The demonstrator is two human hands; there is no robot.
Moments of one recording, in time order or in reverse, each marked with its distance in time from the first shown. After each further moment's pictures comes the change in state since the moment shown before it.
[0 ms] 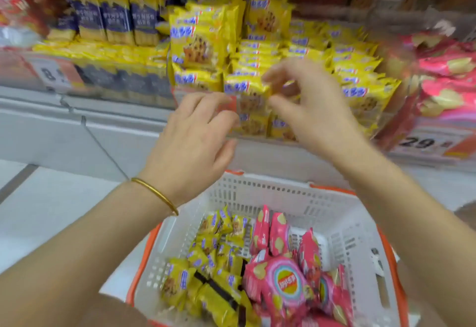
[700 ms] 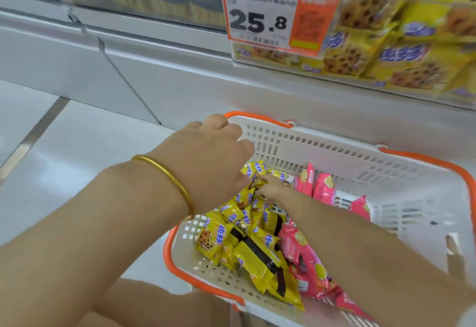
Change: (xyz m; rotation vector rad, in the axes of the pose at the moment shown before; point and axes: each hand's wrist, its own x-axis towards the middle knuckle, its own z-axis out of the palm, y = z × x) left_hand -0.059 -0.031 0.025 0.161 -0.907 -0.006; right_hand -0.162 0.150 0.305 0.318 -0.911 1.129
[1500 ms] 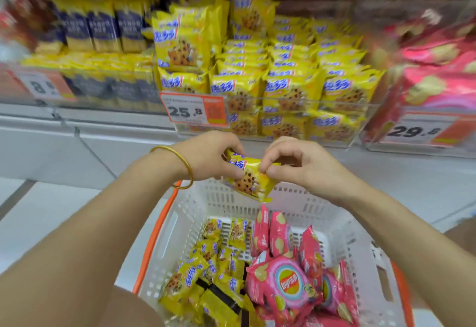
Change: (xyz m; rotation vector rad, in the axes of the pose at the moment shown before) left_hand 0.050 0.028 -0.068 -0.714 0.128 0.056; right_hand -0.282 -0.063 -0.155 -0.018 0.237 -0.944
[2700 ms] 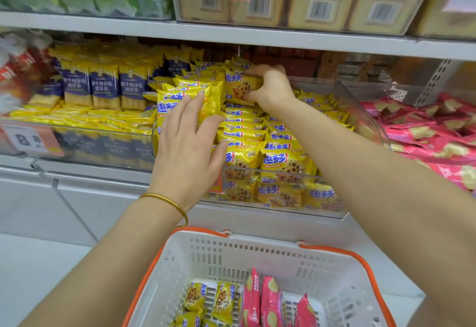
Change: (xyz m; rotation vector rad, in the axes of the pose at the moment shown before) left_hand 0.033 -0.008 -0.047 0.352 0.958 0.122; right_hand 0.209 -0.067 -0.086 -0.538 0.575 0.033
